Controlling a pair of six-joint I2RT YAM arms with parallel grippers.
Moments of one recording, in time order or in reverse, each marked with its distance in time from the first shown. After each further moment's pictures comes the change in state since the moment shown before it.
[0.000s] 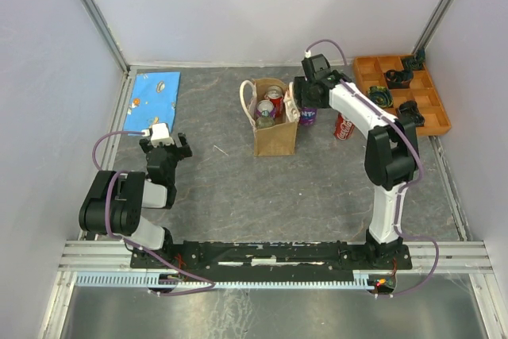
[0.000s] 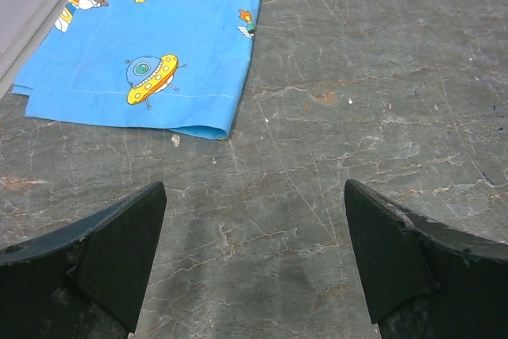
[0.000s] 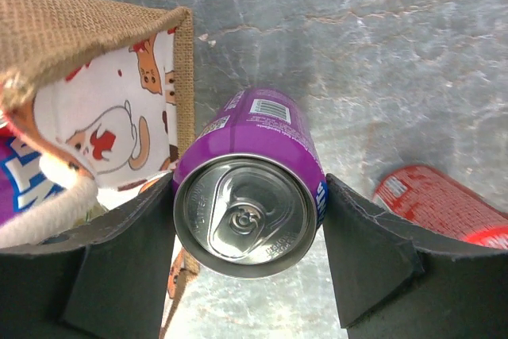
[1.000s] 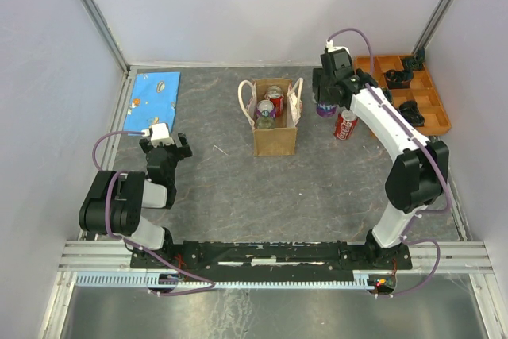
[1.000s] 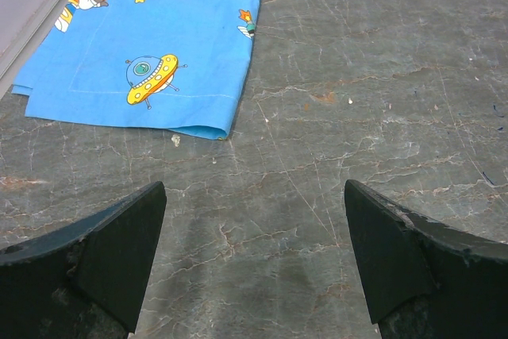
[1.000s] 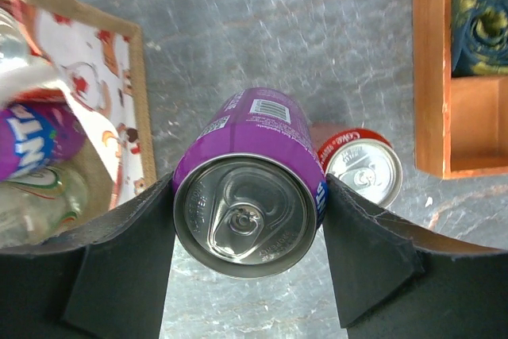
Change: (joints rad) left arm 0.000 0.000 0.000 0.000 0.000 0.000; right arm -0.025 -0.282 -0.081 -0.071 0.148 -0.017
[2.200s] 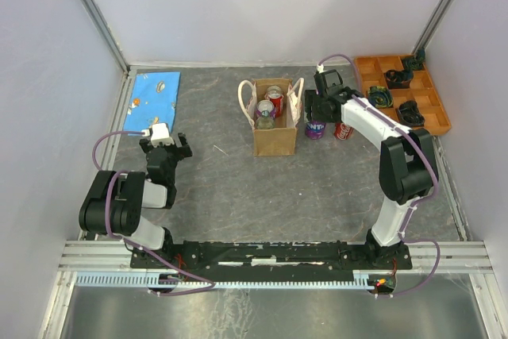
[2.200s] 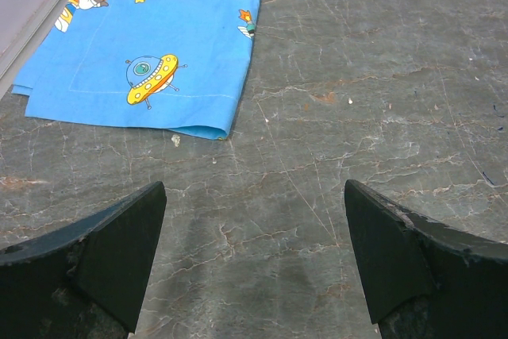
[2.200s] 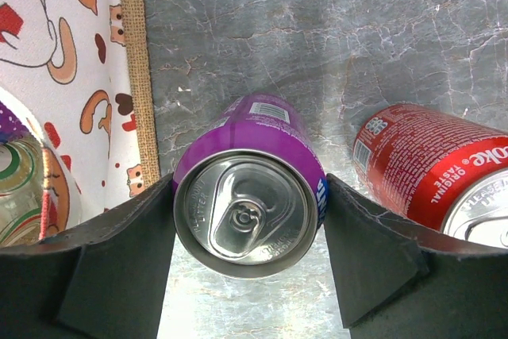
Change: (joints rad) left arm 0.000 0.000 0.000 0.000 0.000 0.000; right arm -0.013 0.086 -0.233 0.185 -0.150 0.029
